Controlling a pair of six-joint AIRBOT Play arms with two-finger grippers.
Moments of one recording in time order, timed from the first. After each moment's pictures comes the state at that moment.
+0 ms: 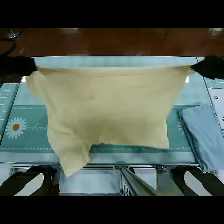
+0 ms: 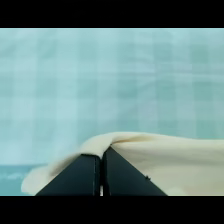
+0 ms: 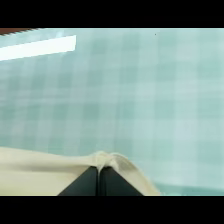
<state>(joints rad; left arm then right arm) -0.01 -1.05 1.26 1.46 -1.04 -1.61 -0.19 -0.99 1.21 -1.03 1.10 1.41</state>
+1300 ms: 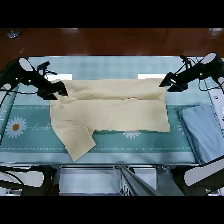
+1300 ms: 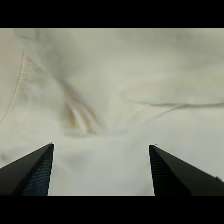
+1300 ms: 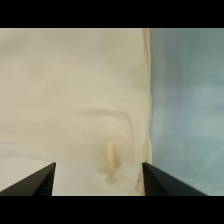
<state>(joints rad) 0.08 -1.62 1.33 1.28 -1.29 -1.54 -0.21 -1.80 1.56 -1.06 1.35 1.43</state>
